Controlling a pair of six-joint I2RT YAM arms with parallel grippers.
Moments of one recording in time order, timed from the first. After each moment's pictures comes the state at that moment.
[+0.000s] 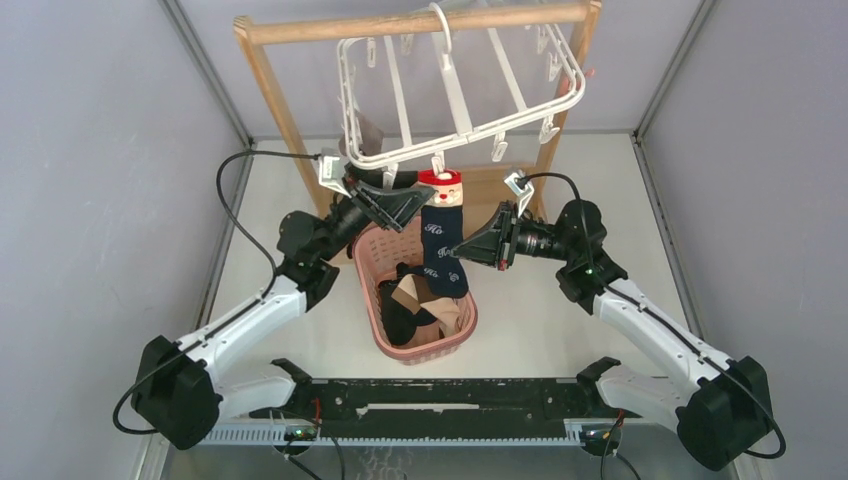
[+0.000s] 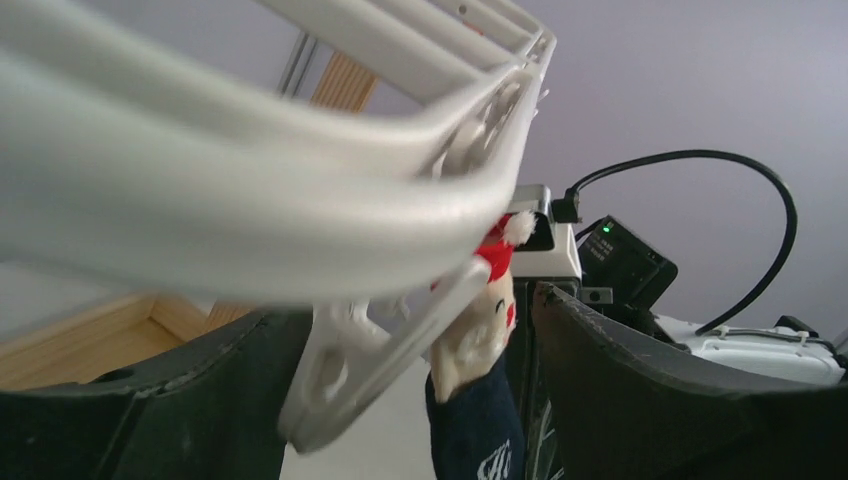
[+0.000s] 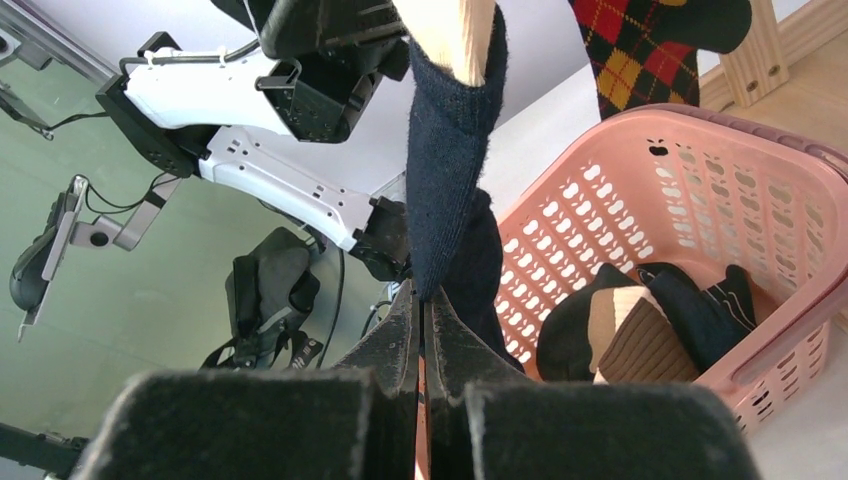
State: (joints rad) left arm -0.57 1.15 0.77 0.86 0.36 -0.75; right arm 0.50 1.04 0.75 0.37 -0.90 0.73
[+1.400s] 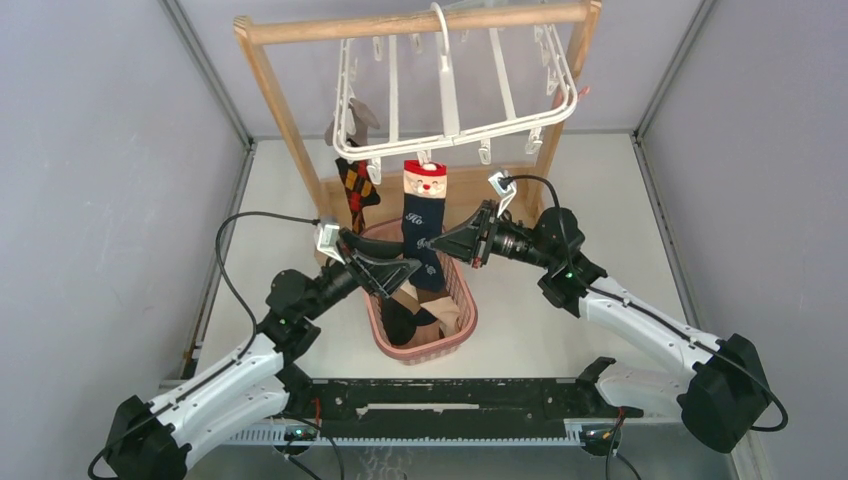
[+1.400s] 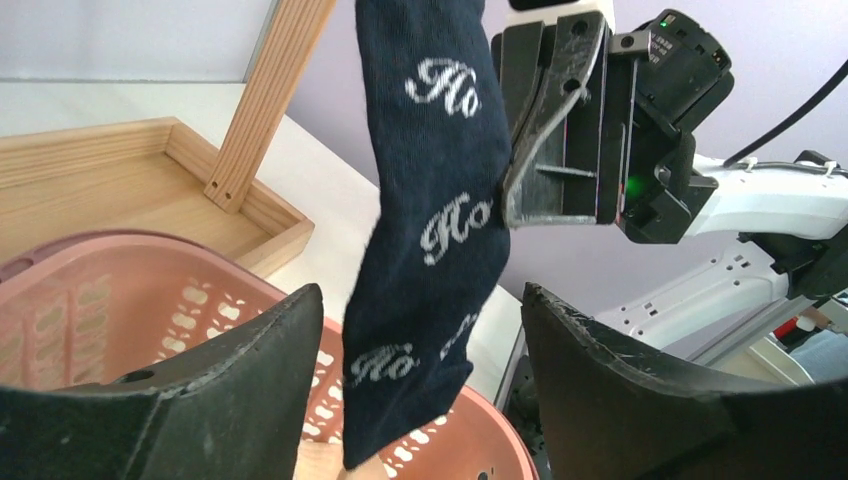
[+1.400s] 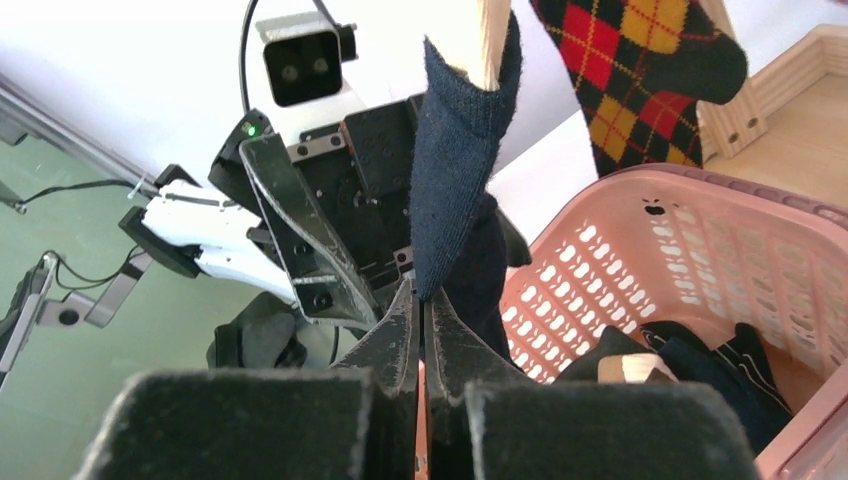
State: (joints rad) left arm -0.66 0.75 0.38 0.65 0.32 -0.65; right arm 0.67 1.11 0.76 0.47 -0.63 0.75
